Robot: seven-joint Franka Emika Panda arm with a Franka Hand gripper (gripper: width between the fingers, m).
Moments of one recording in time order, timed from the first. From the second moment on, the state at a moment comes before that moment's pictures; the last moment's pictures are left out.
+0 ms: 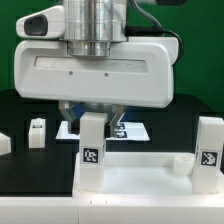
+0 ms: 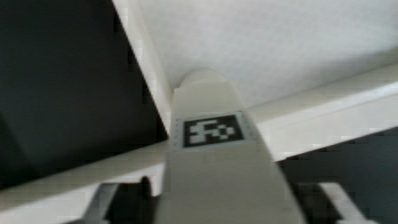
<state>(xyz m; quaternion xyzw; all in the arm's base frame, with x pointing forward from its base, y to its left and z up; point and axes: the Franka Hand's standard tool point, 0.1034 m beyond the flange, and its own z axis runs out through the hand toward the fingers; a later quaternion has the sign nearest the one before) 0.634 -0.047 0.107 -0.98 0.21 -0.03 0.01</state>
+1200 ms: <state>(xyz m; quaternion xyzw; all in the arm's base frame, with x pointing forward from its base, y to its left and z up) 0.633 -0.047 0.106 -0.77 0.63 -0.03 0.04</state>
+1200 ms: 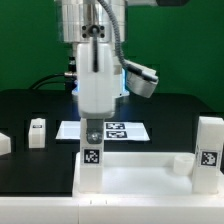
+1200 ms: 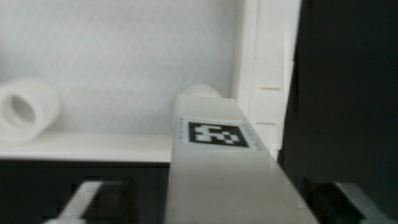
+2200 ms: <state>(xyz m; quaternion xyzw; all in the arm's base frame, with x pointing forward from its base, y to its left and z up) 0.634 -0.046 0.109 -1.00 0.05 -0.05 -0.01</state>
